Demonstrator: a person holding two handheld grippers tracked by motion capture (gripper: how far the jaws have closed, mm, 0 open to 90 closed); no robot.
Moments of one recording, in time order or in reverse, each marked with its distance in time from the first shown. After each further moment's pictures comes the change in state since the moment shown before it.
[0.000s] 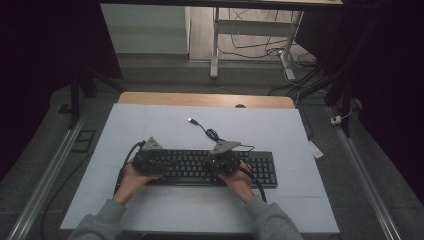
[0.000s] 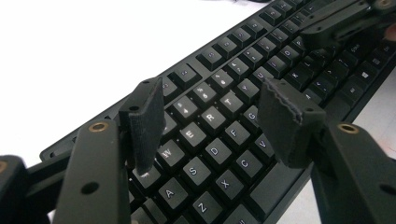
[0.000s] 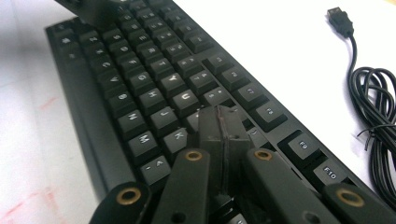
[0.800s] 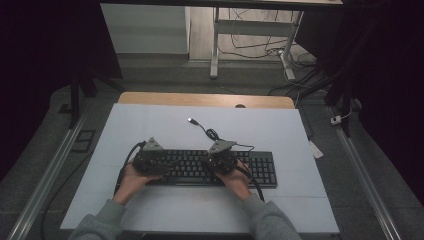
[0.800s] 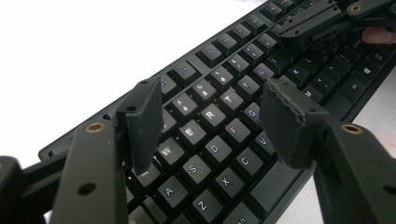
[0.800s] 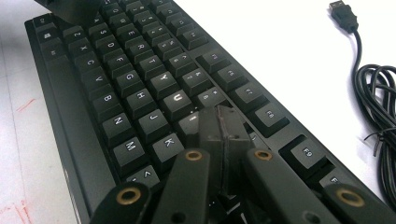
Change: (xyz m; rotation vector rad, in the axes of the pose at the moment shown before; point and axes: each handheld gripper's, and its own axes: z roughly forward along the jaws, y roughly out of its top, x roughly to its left) left arm -0.001 0.000 0.001 0.011 0.001 0.007; right arm -0.001 0.000 0.011 0.013 -0.012 -0.001
